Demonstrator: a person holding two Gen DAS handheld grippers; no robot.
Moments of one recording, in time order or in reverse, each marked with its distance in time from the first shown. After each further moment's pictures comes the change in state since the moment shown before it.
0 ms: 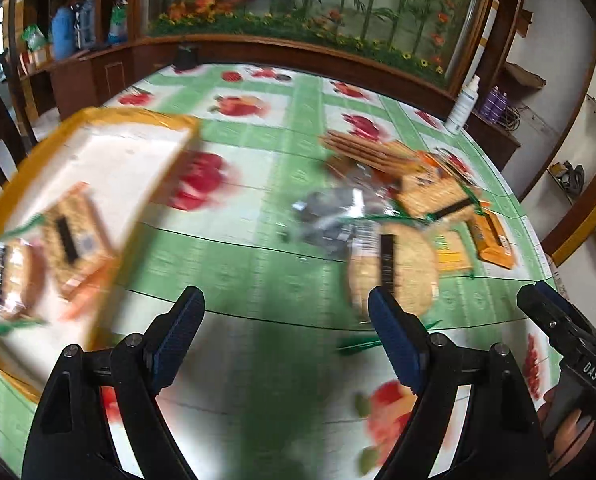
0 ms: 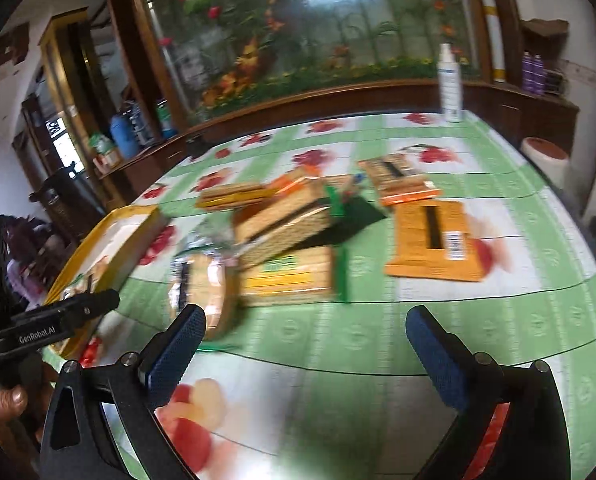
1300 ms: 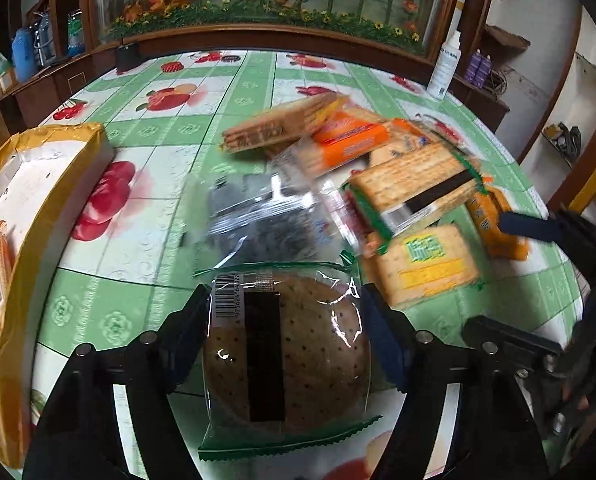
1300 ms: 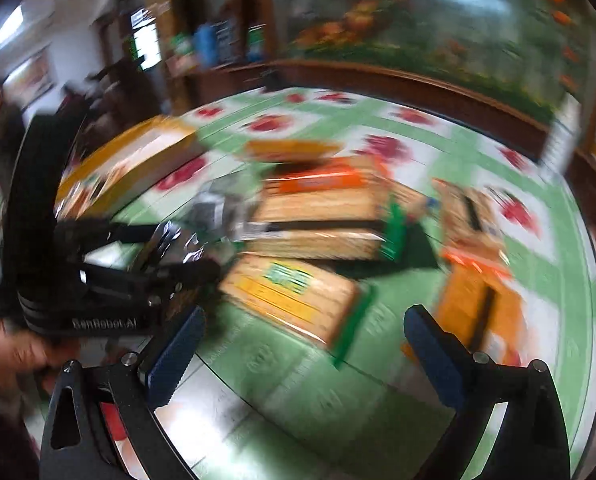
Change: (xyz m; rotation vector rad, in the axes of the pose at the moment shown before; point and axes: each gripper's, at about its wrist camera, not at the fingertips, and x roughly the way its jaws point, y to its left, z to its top) left arm 0.058 -0.042 0.012 0.127 0.057 -0.011; right arm 0.065 0.021 0.031 -0.483 0.176 0.172
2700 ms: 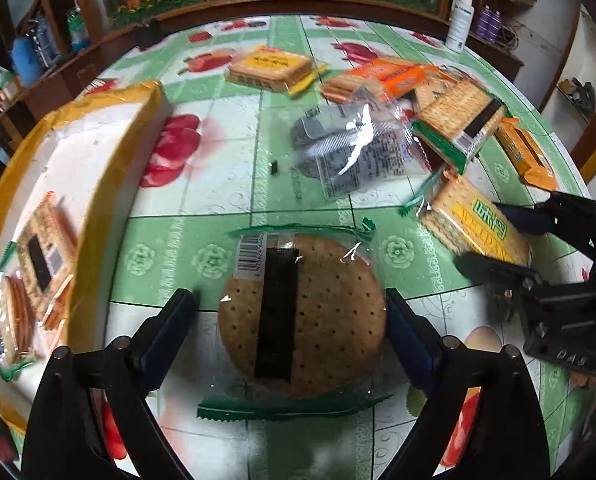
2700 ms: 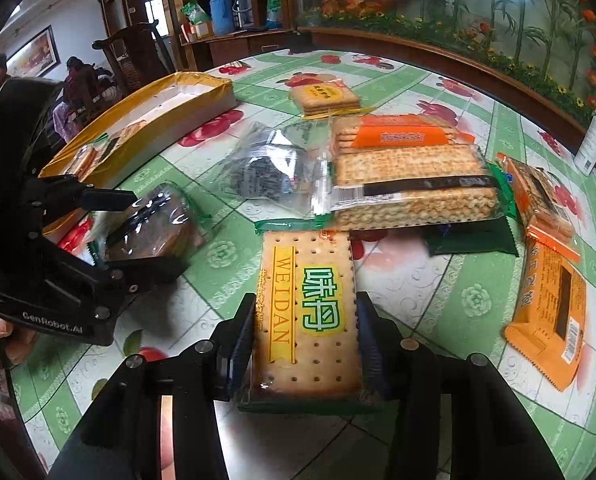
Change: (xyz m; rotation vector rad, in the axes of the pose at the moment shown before) left arm -0.021 0.033 -0.028 0.078 0.100 0.120; right arm 0.036 0.049 -0.007 0.011 0.107 0.023
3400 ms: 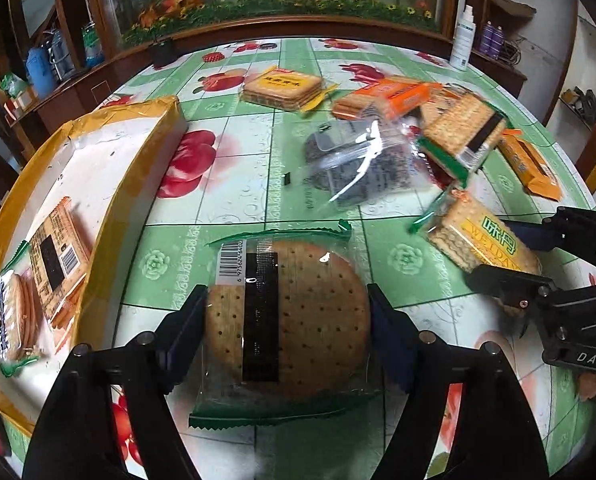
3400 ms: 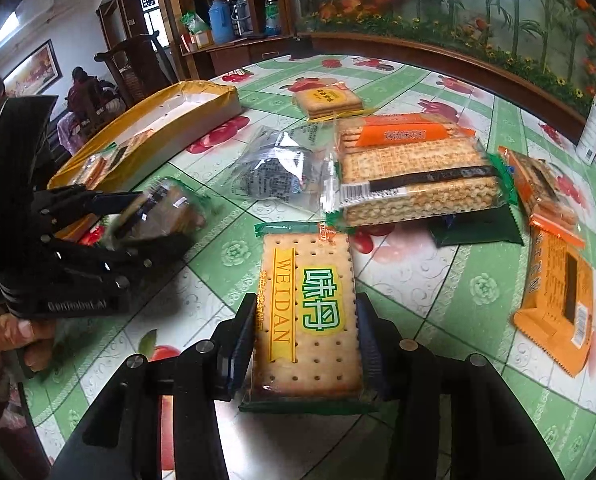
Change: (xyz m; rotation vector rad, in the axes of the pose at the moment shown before) left arm -0.002 0.004 -0.009 -0.009 -0.085 0.014; right arm -0.006 0.001 -0.006 0.046 -0.023 0.040
